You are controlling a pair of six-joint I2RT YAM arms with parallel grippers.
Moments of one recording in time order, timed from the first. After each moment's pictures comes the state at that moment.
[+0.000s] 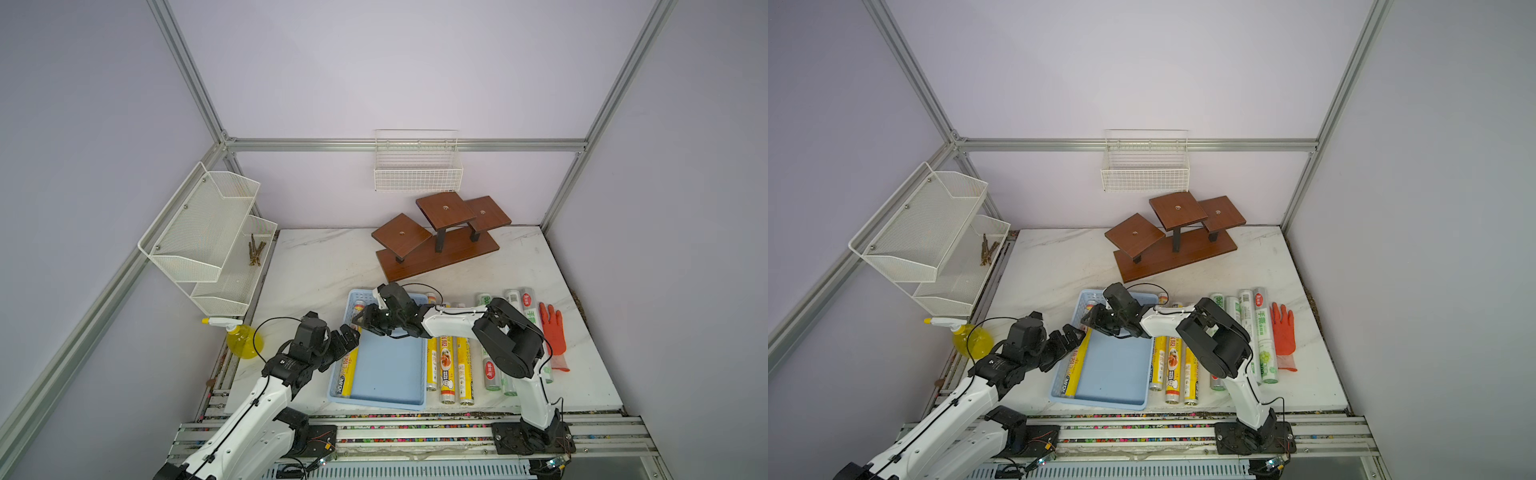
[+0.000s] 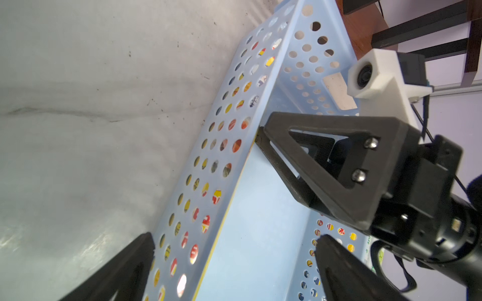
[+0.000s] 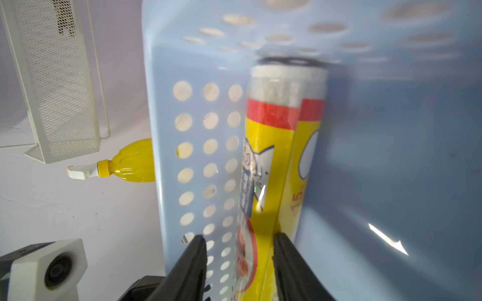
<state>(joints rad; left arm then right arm) -0.33 0.81 0.44 -0.44 0.15 -0.94 0.85 2.11 1.31 0.19 -0.41 1.12</state>
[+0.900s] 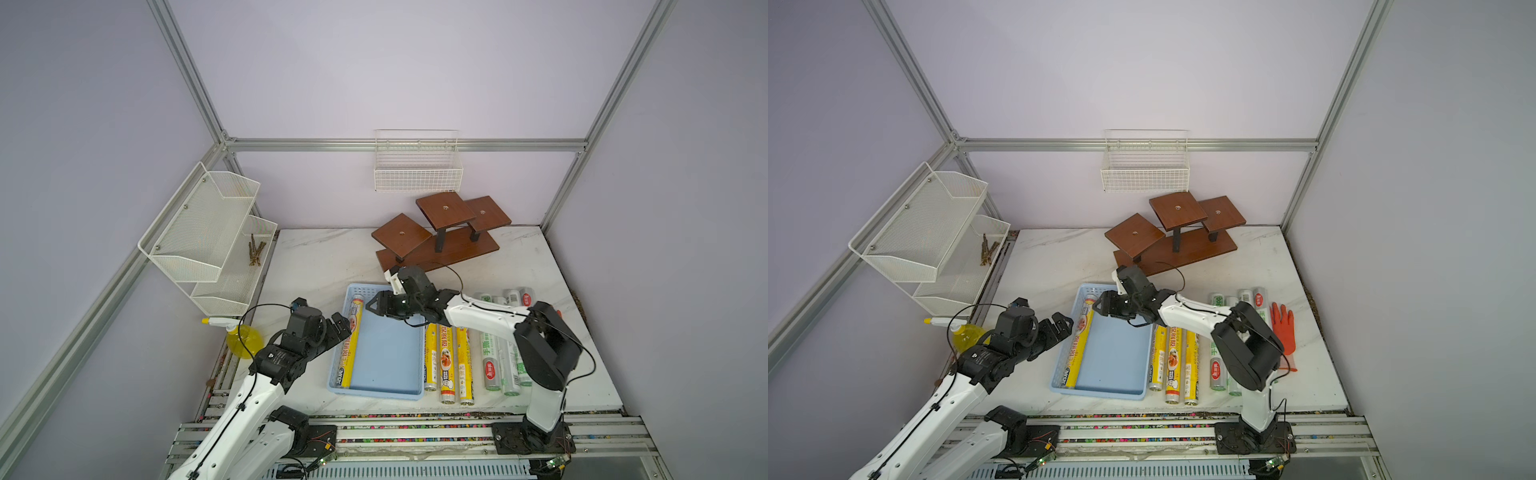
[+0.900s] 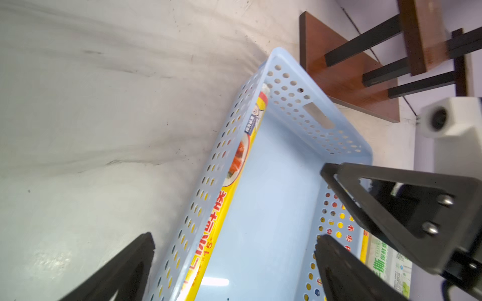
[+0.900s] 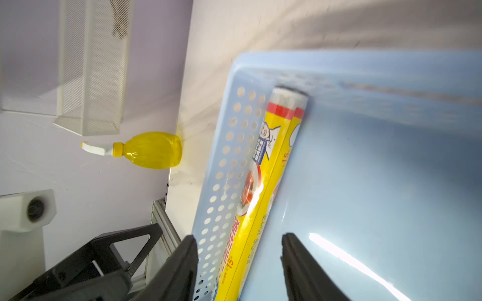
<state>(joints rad) -0.34 0.78 0.67 -0.64 -0.01 -0.84 0.75 1.75 1.22 -0.08 -0.32 0.82</state>
